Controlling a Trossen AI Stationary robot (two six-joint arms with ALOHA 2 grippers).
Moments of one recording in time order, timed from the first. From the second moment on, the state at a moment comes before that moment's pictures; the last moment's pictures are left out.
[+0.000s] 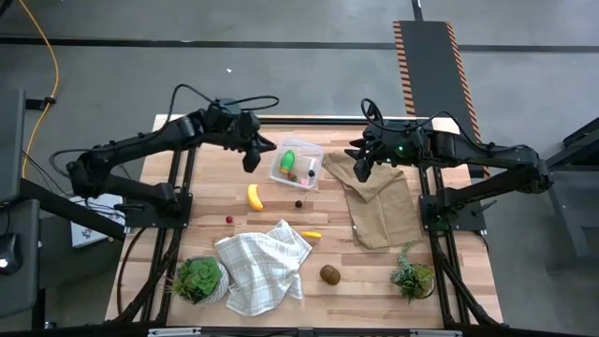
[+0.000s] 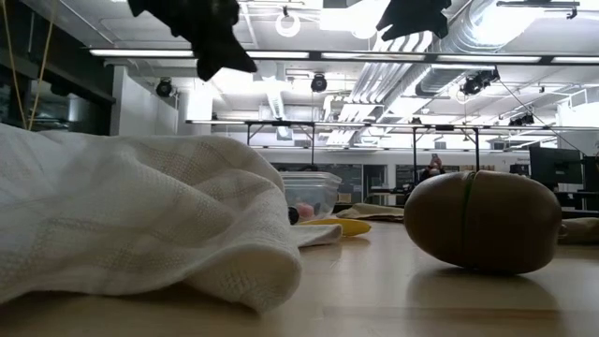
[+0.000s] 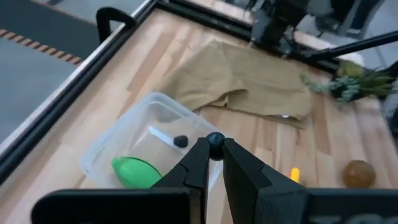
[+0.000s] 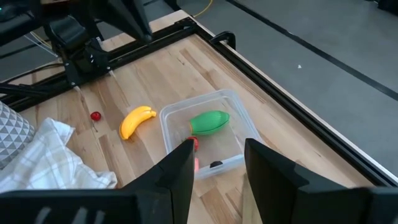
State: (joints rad) left arm 0.60 1.21 1.06 -0.45 0.28 -0.06; right arm -0.12 1.13 1.19 -0.62 0.29 0.31
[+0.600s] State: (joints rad) left arm 0.60 1.62 1.52 -0.78 0.27 0.11; right arm -0.12 1.13 1.19 -0.62 0.29 0.31
